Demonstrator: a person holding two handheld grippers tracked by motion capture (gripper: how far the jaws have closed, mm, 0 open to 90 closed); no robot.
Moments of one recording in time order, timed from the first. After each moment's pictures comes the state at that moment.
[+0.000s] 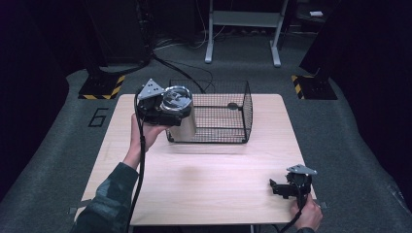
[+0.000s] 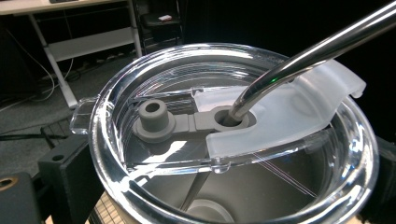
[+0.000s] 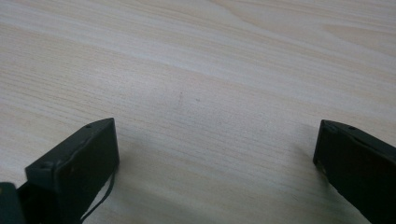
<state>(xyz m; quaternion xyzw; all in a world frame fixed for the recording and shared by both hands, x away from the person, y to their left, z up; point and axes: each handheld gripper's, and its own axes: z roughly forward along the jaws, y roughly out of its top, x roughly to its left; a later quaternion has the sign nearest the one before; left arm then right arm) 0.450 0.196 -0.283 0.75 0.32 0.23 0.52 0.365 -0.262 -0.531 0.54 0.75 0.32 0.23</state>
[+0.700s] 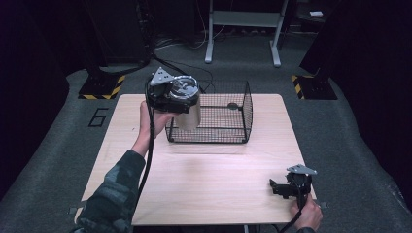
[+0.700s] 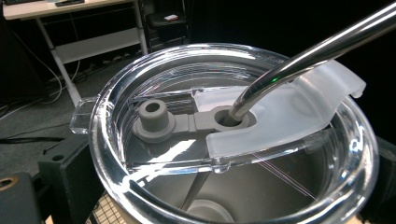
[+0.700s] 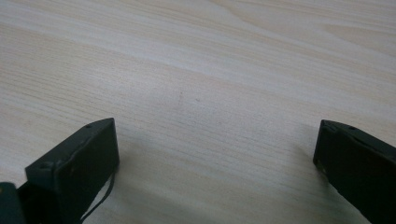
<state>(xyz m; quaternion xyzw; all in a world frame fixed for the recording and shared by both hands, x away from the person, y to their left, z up) 0.483 0.177 -0.275 0.75 0.33 0.25 0.51 0.365 -0.263 -0.530 0.54 0.75 0.32 0.23</state>
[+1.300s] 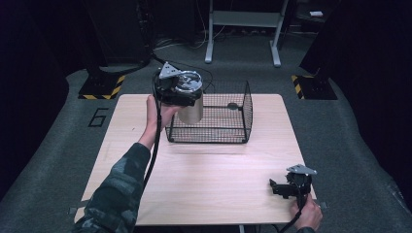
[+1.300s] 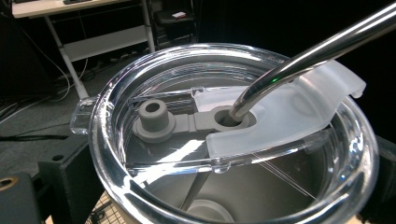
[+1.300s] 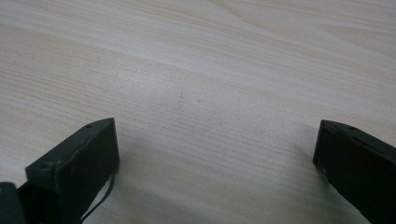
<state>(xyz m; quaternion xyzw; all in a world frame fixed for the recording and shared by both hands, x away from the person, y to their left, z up) 0.510 0.164 -0.281 0.75 0.34 0.25 0.50 0.365 -0.262 -0.530 0.54 0.74 0.32 0.23</state>
